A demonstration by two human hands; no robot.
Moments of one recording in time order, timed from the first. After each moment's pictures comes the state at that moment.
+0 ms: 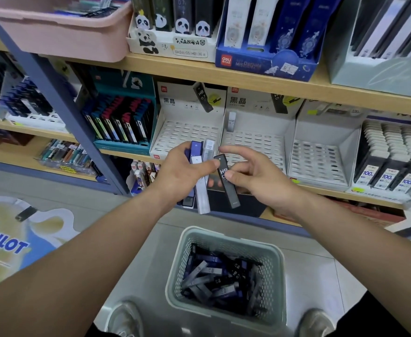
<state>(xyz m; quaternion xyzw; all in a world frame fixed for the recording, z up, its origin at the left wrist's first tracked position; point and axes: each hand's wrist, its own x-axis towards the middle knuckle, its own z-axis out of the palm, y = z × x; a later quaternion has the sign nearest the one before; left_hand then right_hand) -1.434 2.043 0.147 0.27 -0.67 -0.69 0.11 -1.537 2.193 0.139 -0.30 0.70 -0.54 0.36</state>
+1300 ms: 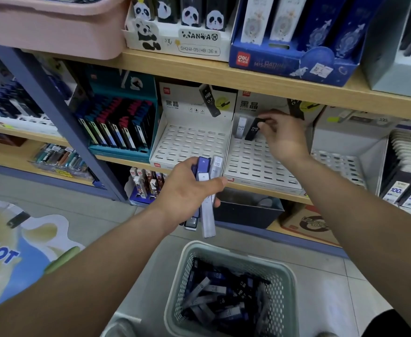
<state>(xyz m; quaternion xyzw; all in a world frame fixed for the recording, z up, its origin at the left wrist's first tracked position) -1.443 2.031 0.132 0.29 -0.70 -0.65 0.07 -1.678 2.139 0.103 -0.32 0.87 -0.38 -0.02</state>
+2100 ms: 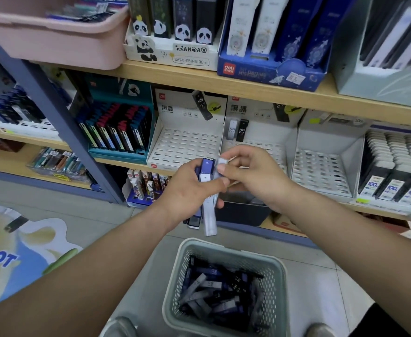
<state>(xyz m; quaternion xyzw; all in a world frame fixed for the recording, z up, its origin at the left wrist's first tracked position) -1.439 2.046 0.139 0.22 -0.68 -0.70 0.06 -1.549 2.166 0.150 -0.25 0.72 -0.56 0.31</state>
